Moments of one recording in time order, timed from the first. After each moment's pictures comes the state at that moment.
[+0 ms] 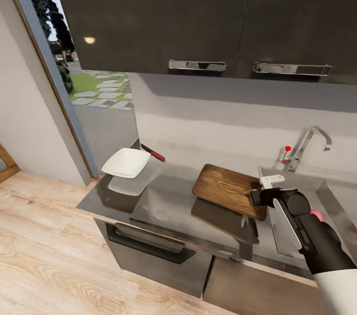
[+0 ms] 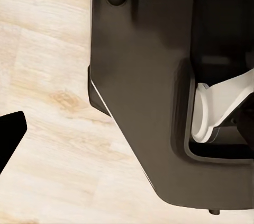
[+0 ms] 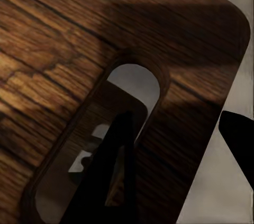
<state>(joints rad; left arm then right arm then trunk) 0.44 -0.03 0.00 -0.43 0.02 -0.46 0.01 -0.60 -0.26 0.11 -1.37 -0.09 0.99 0.02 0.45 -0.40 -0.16</state>
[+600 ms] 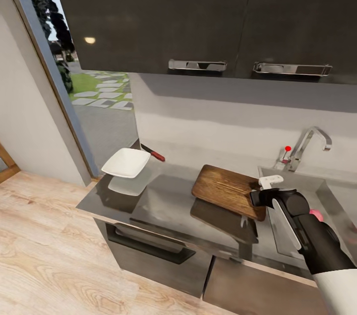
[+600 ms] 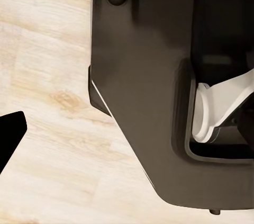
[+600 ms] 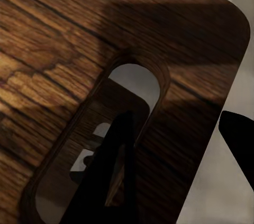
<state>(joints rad) 0.44 -0.03 0.00 -0.43 0.02 -0.46 0.01 -0.60 -0.26 0.12 -1.36 -0.09 0.98 0.03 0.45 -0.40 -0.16</state>
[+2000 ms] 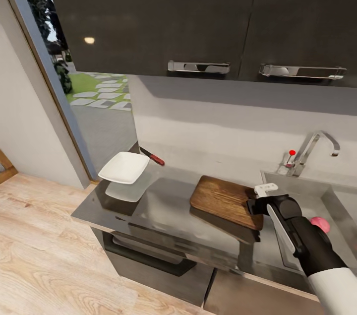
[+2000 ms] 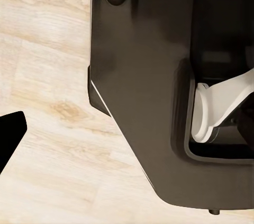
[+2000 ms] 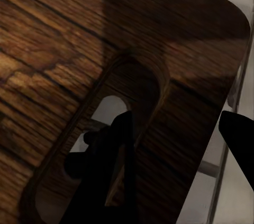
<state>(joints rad) 0.44 -0.03 0.00 -0.43 0.02 -0.46 0.01 -0.60 -0.25 0.16 -1.26 -0.09 0.98 0.03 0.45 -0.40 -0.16</state>
